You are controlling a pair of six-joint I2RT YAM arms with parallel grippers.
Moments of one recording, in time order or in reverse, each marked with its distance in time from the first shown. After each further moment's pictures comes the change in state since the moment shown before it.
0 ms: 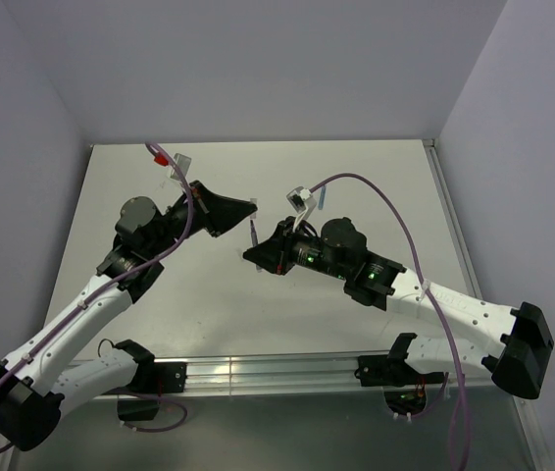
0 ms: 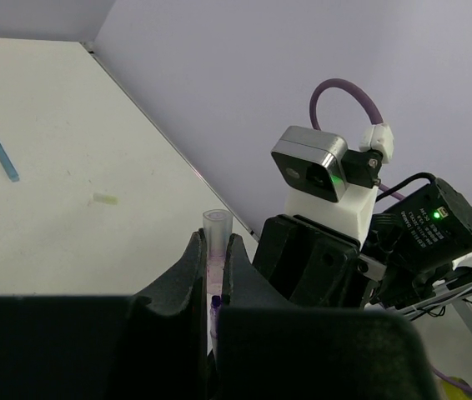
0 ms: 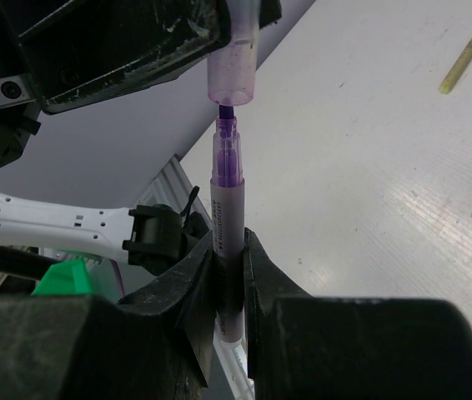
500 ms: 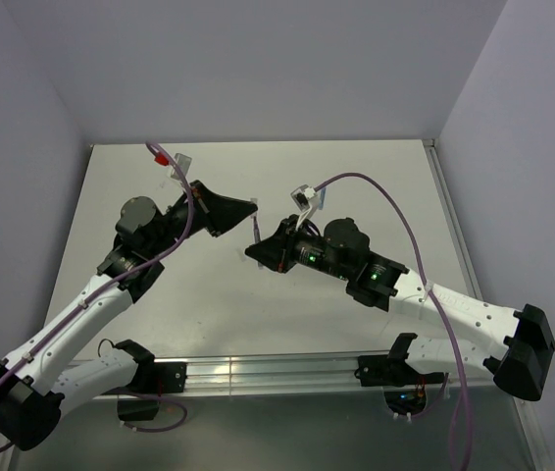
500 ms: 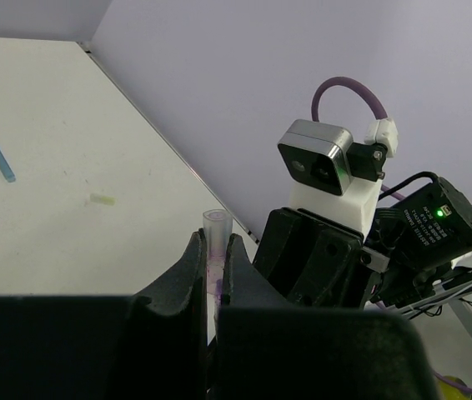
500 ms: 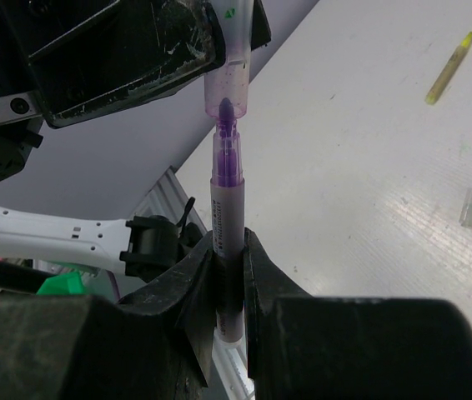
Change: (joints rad) left arm 0.000 0.004 0.000 0.004 0.002 -0.007; right arm 0.000 -0.016 0.000 -0.002 0.035 0.000
